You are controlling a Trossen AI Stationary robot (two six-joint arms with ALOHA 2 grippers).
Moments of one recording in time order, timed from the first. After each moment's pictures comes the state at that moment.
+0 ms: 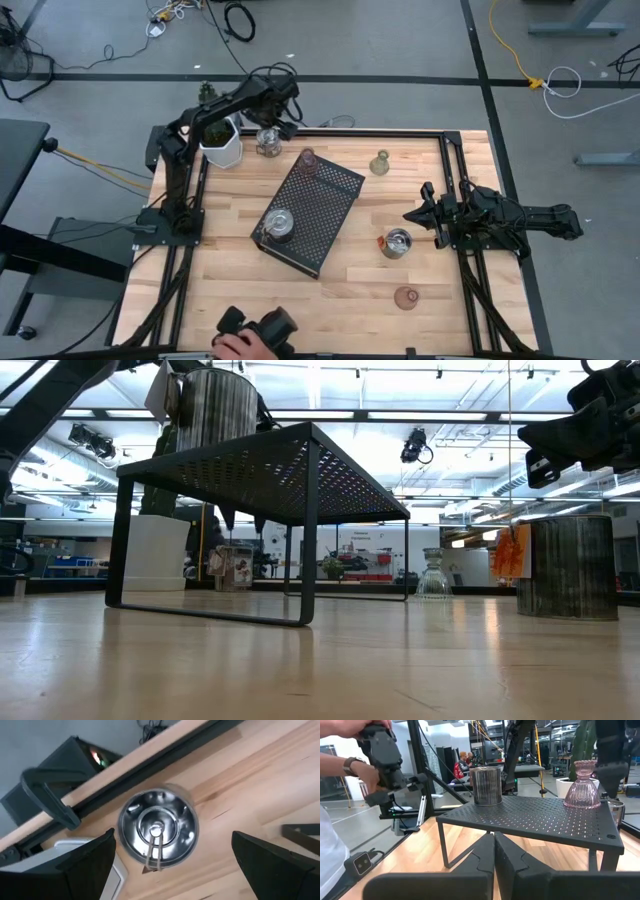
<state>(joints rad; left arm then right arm) 0.75 2.00 1.79 -1.21 -0.21 -0.27 -0.04 0.00 0.02 0.04 -0.17 0.10</state>
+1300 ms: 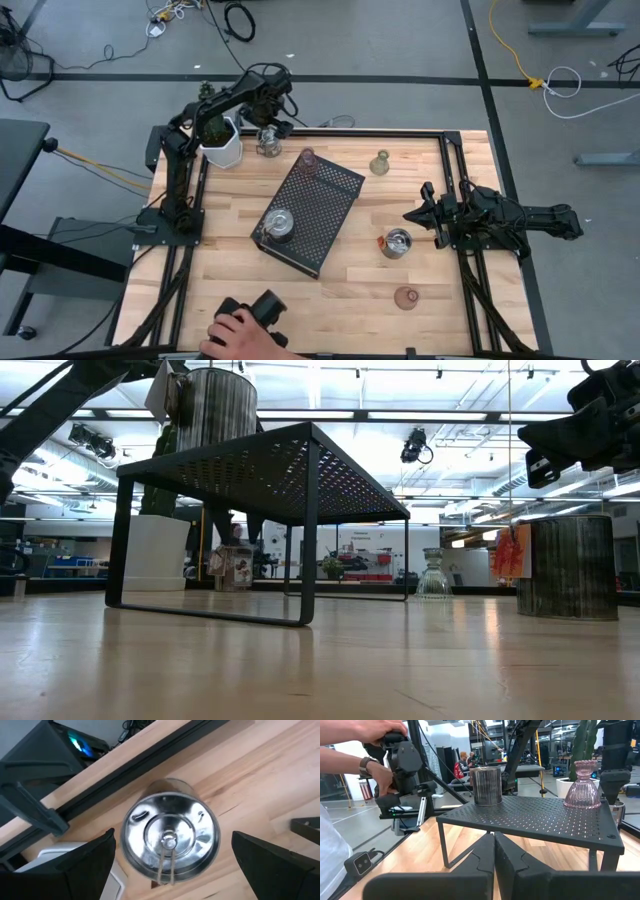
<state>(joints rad) 0.84 2.05 1.79 -1.21 -0.08 -0.17 -0.04 0.00 0.02 0.04 -0.17 0.10</state>
